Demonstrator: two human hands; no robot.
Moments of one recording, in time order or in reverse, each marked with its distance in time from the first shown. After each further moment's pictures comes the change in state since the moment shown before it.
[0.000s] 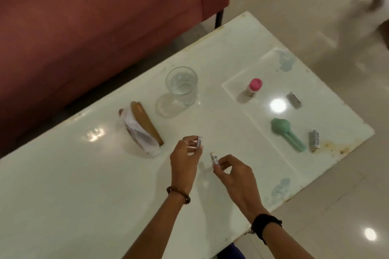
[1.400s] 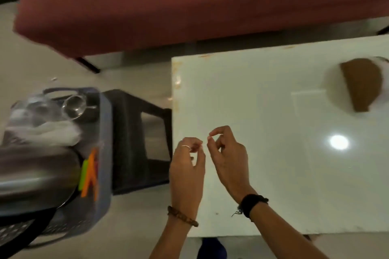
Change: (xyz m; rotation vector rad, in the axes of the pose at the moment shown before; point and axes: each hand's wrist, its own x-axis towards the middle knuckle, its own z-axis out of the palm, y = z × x) left_hand -0.203 -0.261 -0.455 -0.023 0.585 -0.093; right_hand -0.268 -0.202 0.449 -0.123 -0.303 -0.530
